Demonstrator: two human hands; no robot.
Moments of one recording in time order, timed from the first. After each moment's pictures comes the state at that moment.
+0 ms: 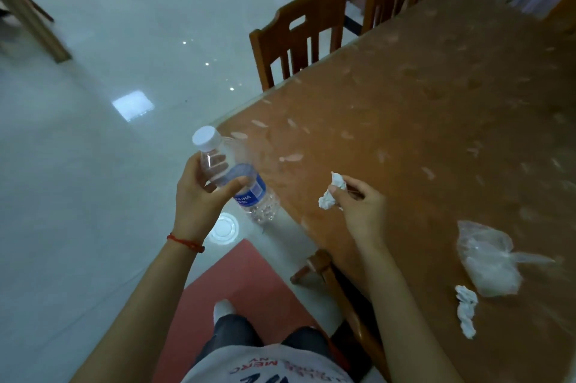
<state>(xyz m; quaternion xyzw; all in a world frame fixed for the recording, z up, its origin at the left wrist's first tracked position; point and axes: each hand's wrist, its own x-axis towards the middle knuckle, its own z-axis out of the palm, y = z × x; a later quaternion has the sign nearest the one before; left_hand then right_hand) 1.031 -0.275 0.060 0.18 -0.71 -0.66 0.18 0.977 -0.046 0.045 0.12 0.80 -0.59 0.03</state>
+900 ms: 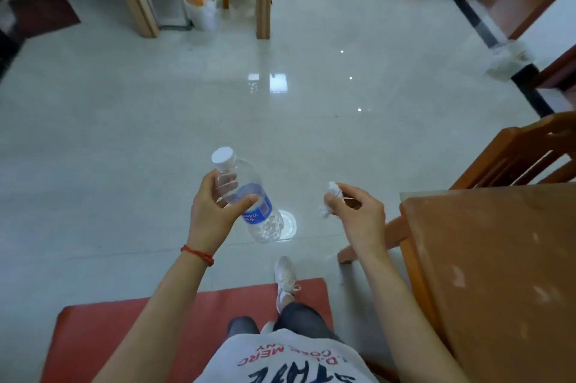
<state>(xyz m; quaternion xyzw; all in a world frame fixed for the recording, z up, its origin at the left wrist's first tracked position) 1.133 -0.562 0.024 0.42 -0.62 -0.58 0.32 0.965 -0.416 0.036 -0.14 0.80 -0.53 0.23</state>
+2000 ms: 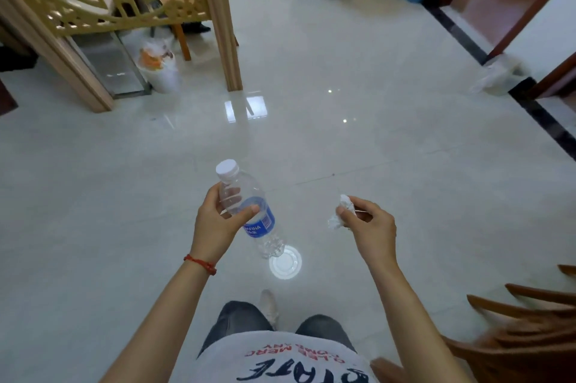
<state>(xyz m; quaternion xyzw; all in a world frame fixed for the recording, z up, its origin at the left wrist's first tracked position) 0.811 -0.944 0.014 0.38 -0.65 -0.62 0.24 0.663 -0.755 0.024 -0.04 0.80 -0.56 0.20</state>
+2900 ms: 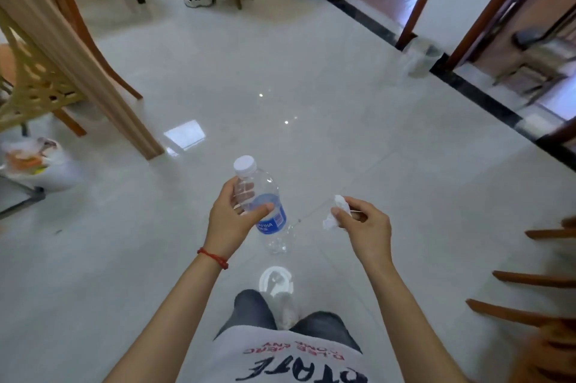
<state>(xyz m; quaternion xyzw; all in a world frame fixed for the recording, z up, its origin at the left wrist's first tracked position) 0.420 -1.098 0.015 0.23 -0.73 -0.64 0.10 0.365 -0.886 0.018 0.10 0.79 -0.60 0.10</state>
